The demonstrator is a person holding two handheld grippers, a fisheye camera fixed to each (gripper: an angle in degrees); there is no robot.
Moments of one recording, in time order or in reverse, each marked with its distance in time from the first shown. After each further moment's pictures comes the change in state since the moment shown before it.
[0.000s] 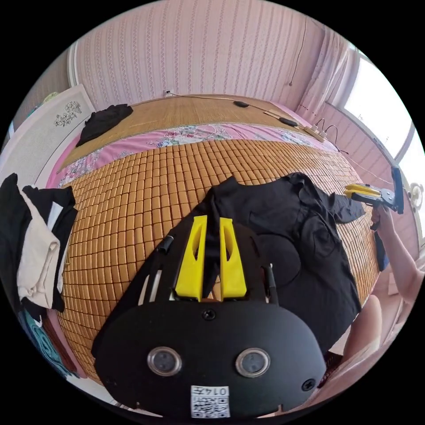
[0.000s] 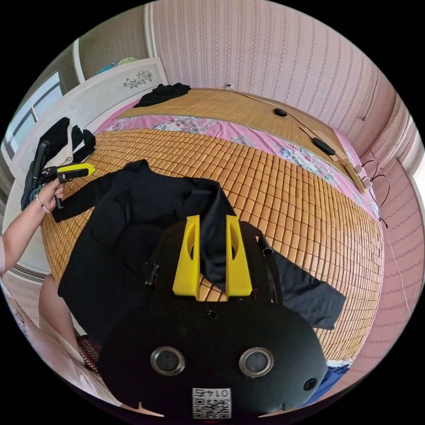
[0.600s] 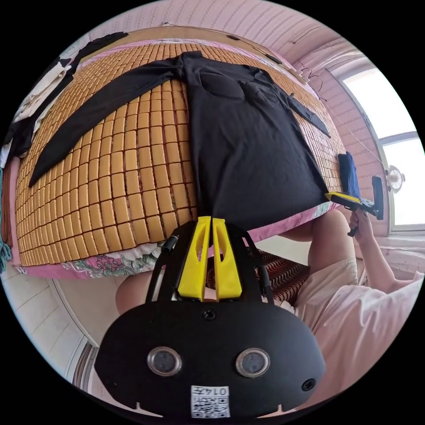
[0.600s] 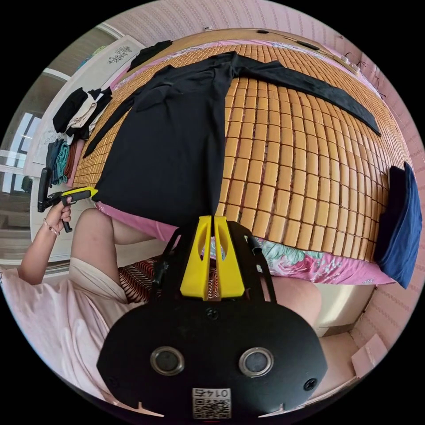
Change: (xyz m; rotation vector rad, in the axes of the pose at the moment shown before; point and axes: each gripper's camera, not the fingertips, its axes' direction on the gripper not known) left arm 0.070 0.249 -0.074 -0.366 0.204 -0.122; right arm -0.115 0.250 -0.025 -0.335 -0.190 0.261
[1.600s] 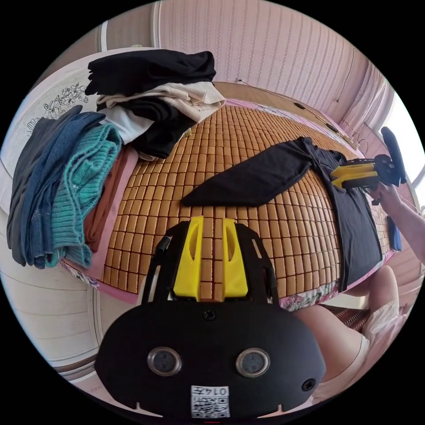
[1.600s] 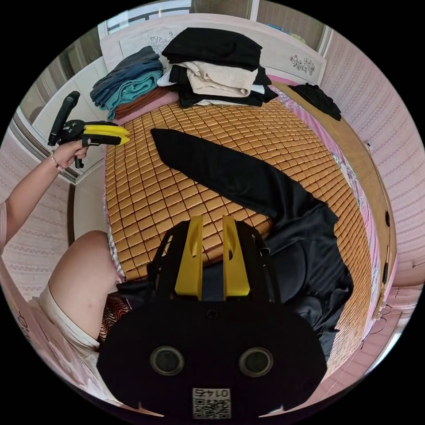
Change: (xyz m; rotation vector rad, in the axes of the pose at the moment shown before) left arm -0.274 0.070 -0.137 0.378 -0.330 -0.224; right arm -0.459 -0.253 0.119 0.069 0.147 -0.917
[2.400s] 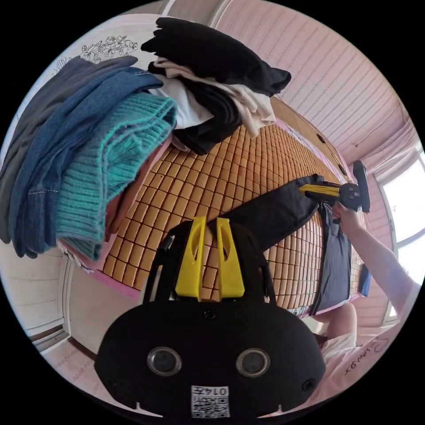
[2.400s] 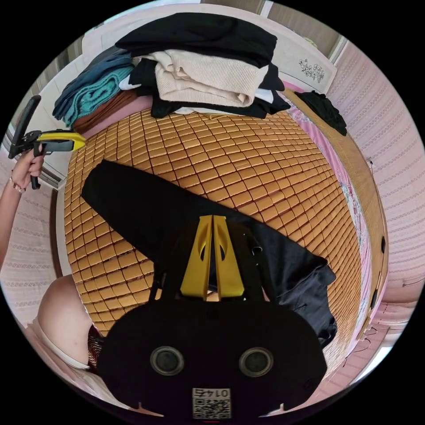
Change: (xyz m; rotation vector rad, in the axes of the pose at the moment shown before) left arm -0.057 0.005 0.017 -0.046 0.202 -0.274; right arm 0.009 -0.100 0.065 -0.025 0.074 -0.018
